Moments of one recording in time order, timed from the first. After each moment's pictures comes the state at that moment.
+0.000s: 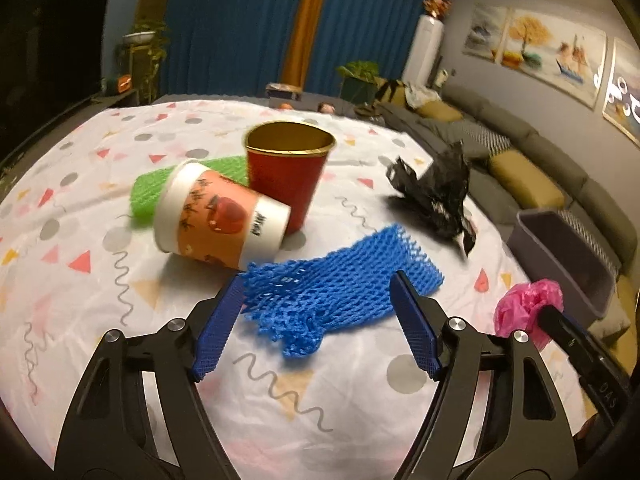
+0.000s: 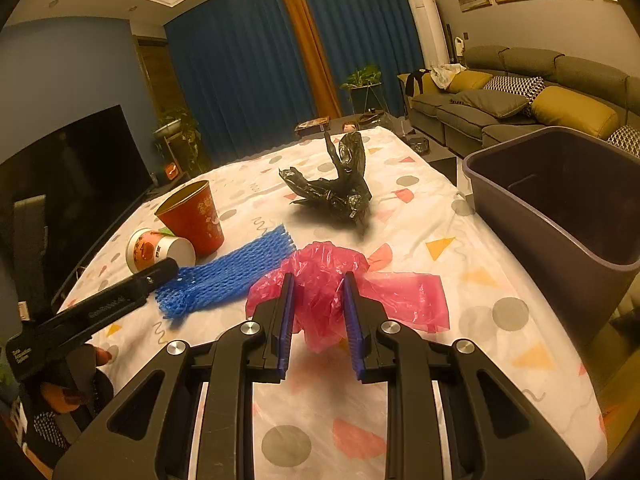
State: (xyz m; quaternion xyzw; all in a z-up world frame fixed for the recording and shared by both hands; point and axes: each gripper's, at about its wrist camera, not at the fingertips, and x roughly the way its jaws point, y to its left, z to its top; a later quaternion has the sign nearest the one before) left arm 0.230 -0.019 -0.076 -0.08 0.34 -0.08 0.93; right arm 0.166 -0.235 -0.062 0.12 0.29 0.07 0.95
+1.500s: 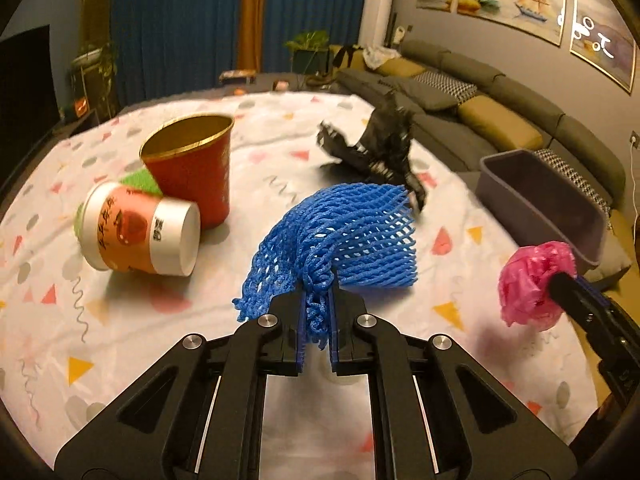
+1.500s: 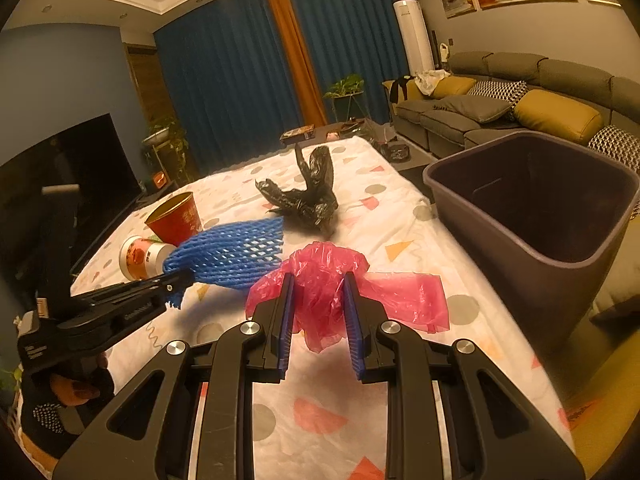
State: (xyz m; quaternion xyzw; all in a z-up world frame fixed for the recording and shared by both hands) left arm 0.224 -0.077 -0.068 0.00 0.37 -0.14 0.92; right arm 0.141 -0.258 -0.051 0.12 0.27 0.04 0.95
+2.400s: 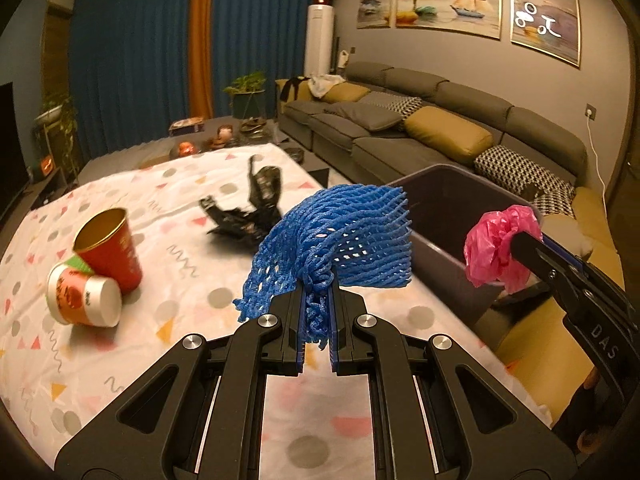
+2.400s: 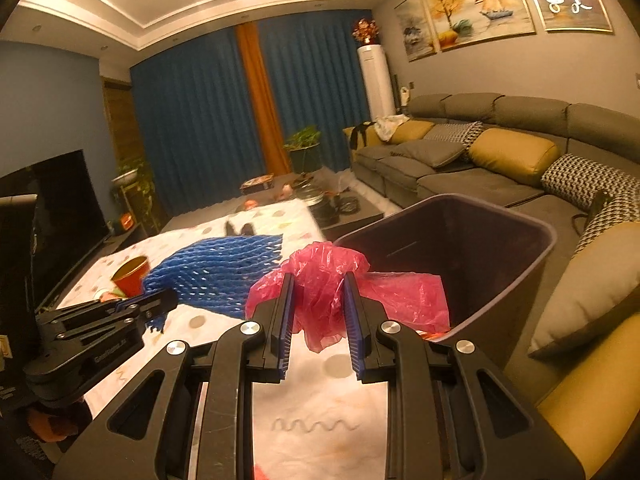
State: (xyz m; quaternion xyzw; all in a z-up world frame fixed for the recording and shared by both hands) left arm 0.180 -0.180 -0.012 0.04 0.30 -0.22 0.93; right arm 0.102 -0.339 -0.006 0.11 0.20 -0.04 0.97
